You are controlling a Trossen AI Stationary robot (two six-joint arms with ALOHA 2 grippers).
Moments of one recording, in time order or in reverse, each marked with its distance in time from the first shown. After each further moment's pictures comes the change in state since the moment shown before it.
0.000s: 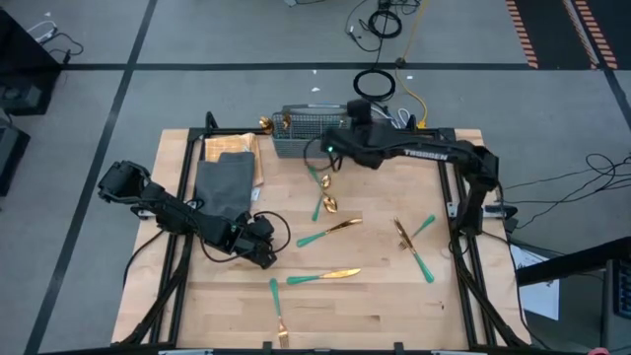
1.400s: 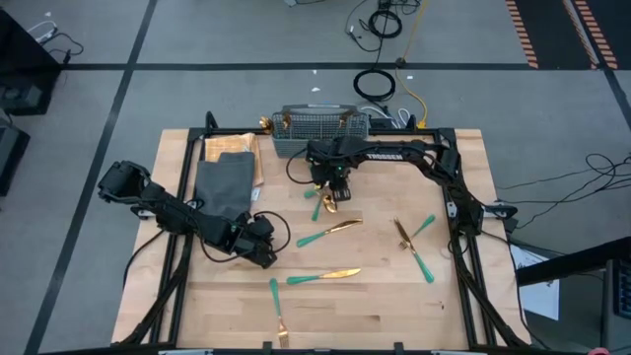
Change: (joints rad) left arm 0.001 0.000 0.000 0.002 -0.008 -0.003; right arm -0.053 0.310 -0.002 0.096 -1.090 0.182
